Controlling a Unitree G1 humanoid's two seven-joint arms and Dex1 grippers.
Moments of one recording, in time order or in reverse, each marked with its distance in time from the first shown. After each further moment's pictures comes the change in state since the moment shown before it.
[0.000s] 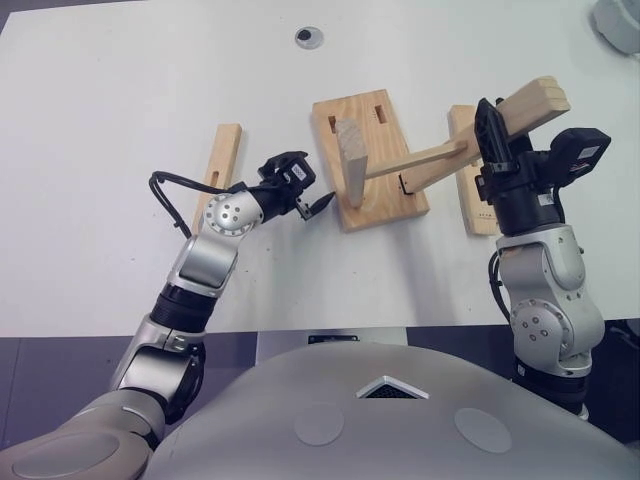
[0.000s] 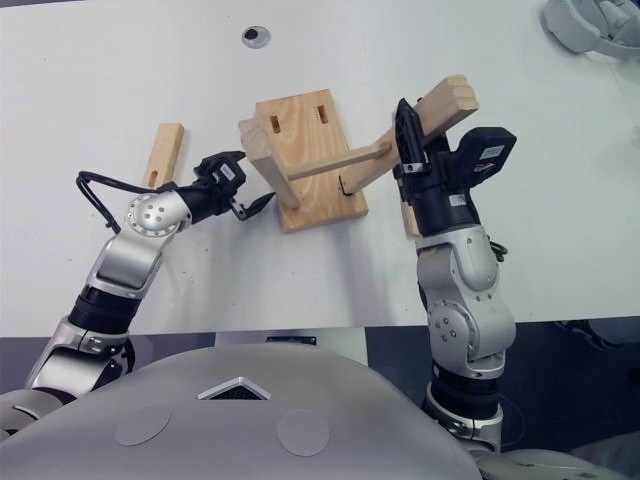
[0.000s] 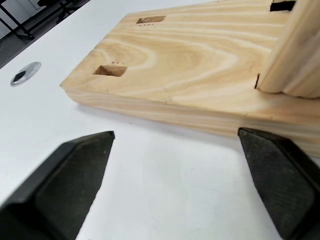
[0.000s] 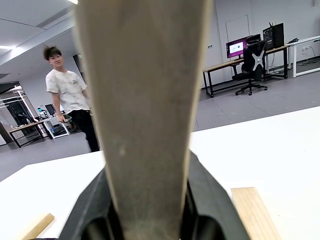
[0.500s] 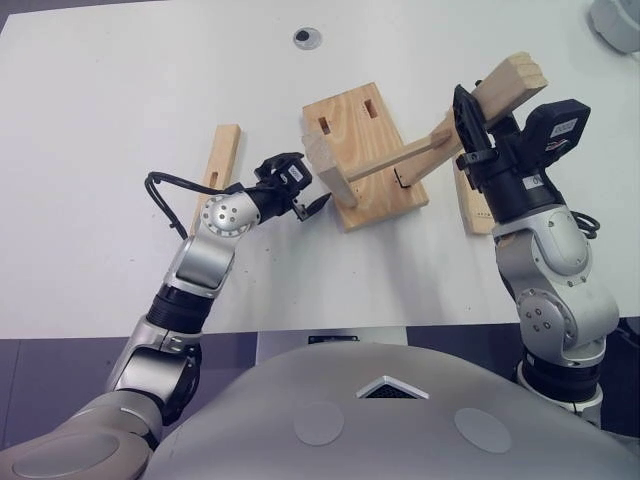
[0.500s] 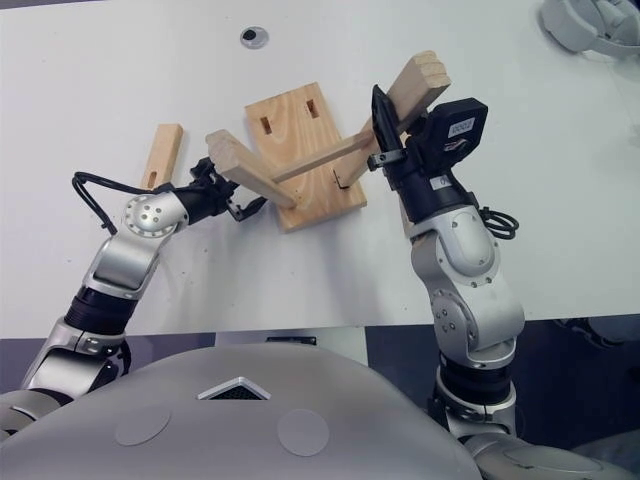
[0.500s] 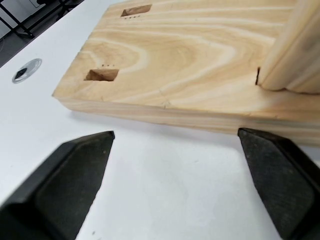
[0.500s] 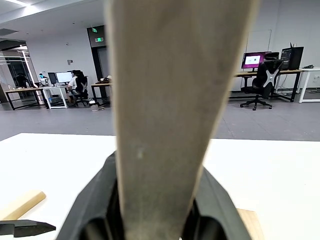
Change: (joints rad) left arm 0.002 0.015 0.002 -0.001 0.002 0.000 0.002; right arm -0.104 -0.093 0.076 -0.072 -0.110 0.149 -0.050
